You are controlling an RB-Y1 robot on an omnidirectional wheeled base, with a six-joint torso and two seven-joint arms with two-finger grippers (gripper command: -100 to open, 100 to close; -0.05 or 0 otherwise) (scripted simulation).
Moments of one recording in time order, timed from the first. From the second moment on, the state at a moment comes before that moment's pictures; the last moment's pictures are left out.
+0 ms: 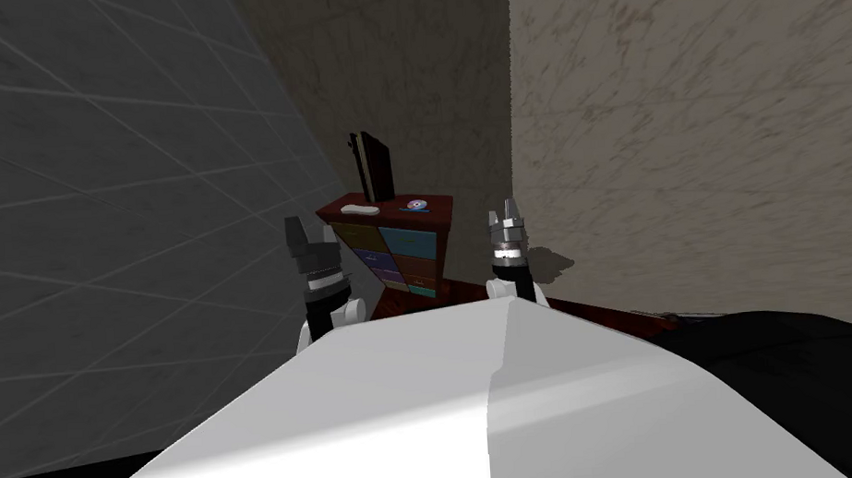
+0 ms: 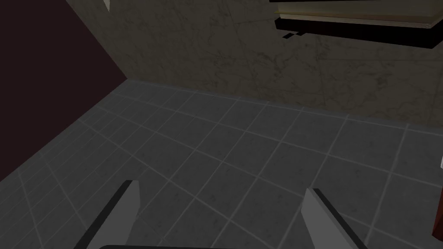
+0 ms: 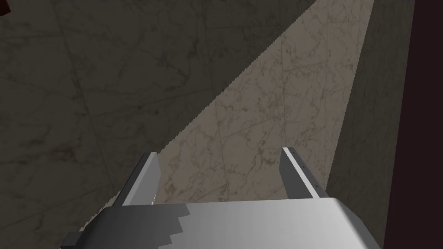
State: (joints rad) left arm 0.46 -0.03 0.03 -2.26 -0.12 -0.54 0.02; right arm 0.50 0.02 -0.01 -2.26 0.09 -0.43 -0.10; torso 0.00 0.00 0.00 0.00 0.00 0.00
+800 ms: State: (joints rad) left arm 0.46 -0.03 0.03 -2.26 -0.12 -0.54 0.02; right arm 0.50 0.02 -0.01 -2.26 0.09 -0.43 -0.10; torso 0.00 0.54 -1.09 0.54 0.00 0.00
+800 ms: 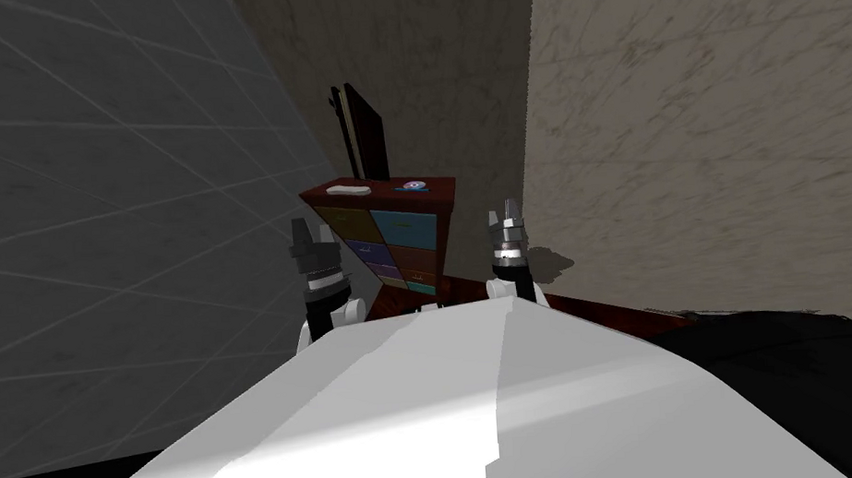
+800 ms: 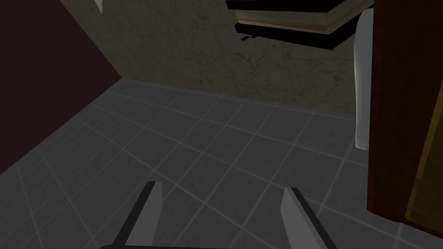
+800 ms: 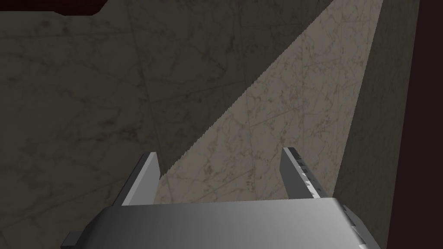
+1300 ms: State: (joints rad) left arm 0.46 0.05 0.02 -2.23 -0.12 -0.54 0.02; right arm 0.50 0.02 -0.01 -2.26 0.09 -0.43 -0.10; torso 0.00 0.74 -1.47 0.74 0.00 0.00
